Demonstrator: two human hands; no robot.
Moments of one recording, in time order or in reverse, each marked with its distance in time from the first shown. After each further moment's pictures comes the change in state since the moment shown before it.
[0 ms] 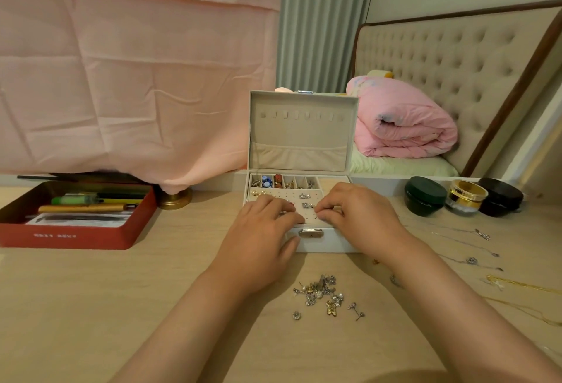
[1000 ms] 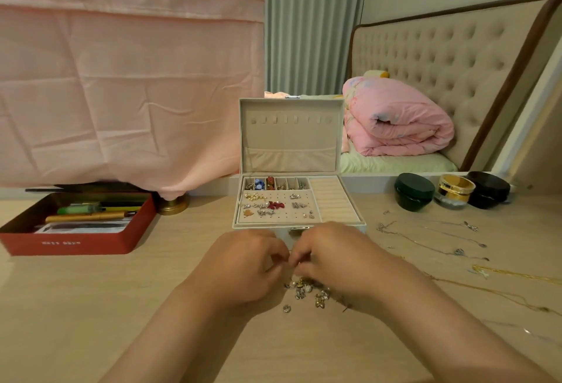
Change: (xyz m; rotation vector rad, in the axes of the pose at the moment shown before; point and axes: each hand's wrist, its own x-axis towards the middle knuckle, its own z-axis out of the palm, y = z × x) left_hand -0.021 0.015 -0.027 -0.033 -0.213 0.016; right_hand -0.052 -0.040 -0.012 0.048 -0.355 -0.144
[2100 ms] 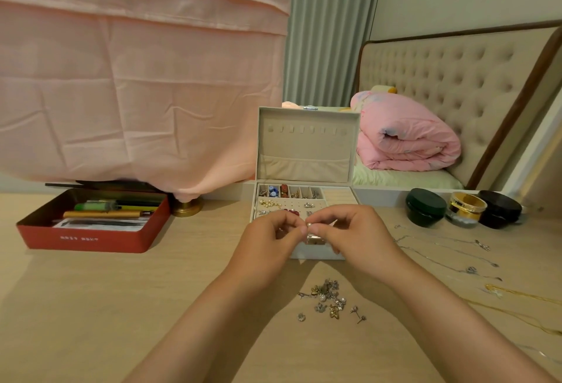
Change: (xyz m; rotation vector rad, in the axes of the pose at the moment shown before) left_hand 0.021 0.005 0.007 -0.859 0.280 -0.365; right_hand 0.017 0.002 -0.005 0.825 0.426 0.149
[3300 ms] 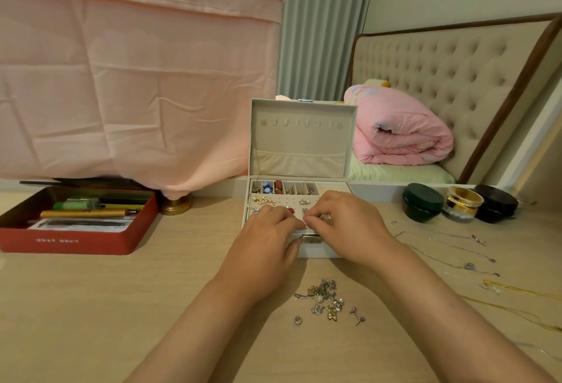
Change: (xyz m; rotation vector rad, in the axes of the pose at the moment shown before) left_hand 0.008 -0.022 0.004 0.715 -0.022 0.433; right_hand 0.035 0.022 -0.002 -0.845 -0.025 -0.149
